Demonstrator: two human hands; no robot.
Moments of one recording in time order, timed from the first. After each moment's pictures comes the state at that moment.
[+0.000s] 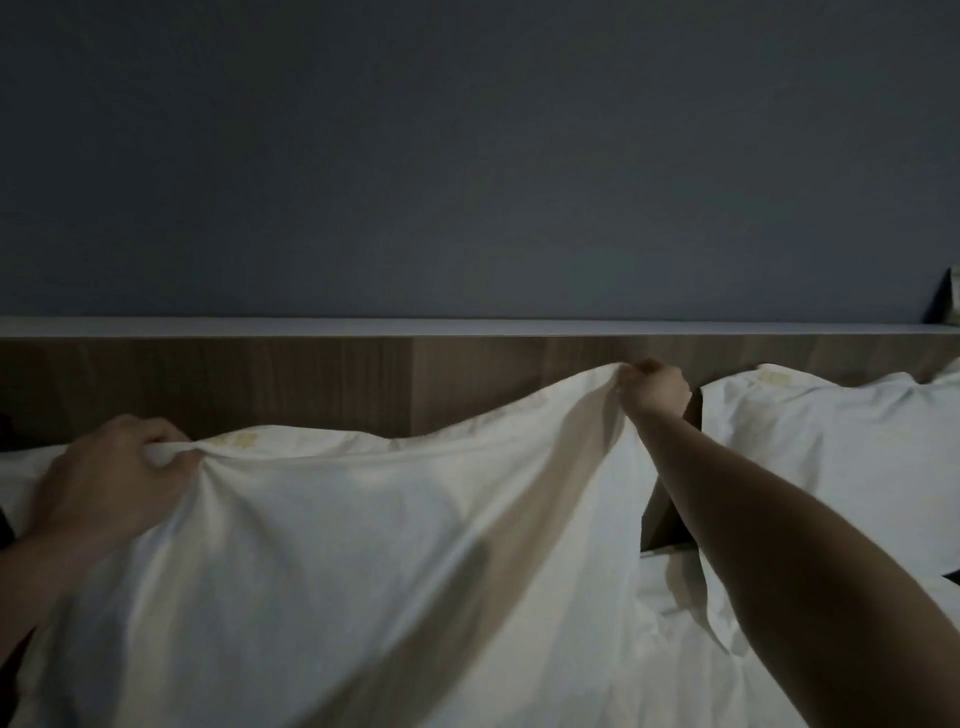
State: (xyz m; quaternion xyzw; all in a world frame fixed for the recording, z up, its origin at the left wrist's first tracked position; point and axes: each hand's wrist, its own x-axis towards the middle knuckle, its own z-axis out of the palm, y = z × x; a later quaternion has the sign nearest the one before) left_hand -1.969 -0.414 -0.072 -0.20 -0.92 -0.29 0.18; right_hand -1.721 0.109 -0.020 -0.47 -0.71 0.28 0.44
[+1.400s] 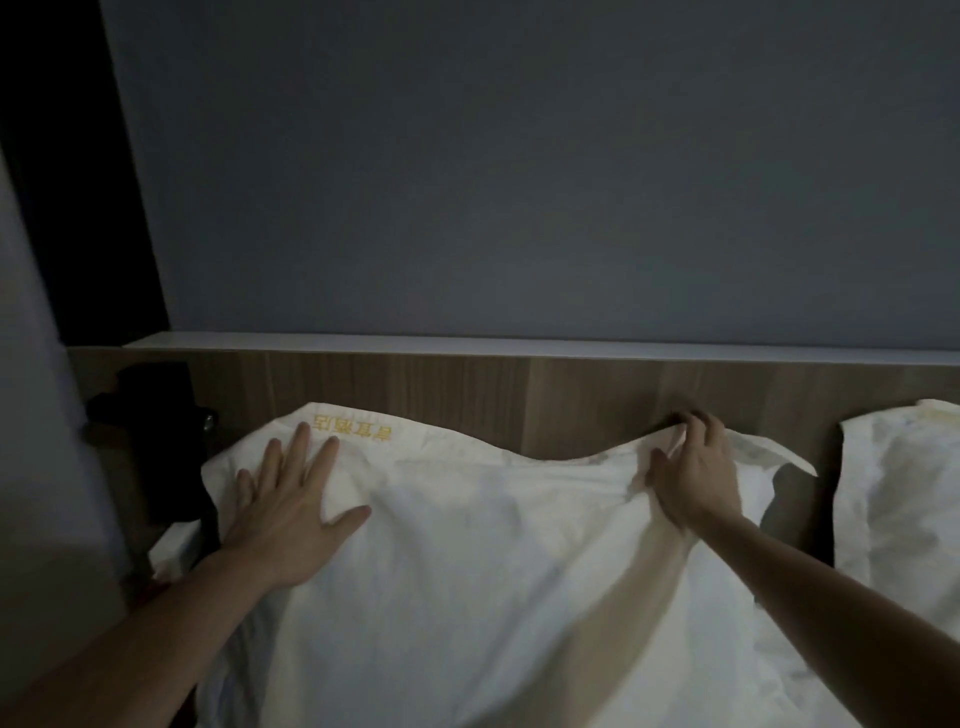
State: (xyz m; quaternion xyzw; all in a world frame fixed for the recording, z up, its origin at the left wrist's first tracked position) left_hand -1.927 -0.421 -0.092 -0.23 -0.96 -0.11 0.09; right_hand -1.746 0.030 -0.089 -0.33 -0.87 0.14 0.33
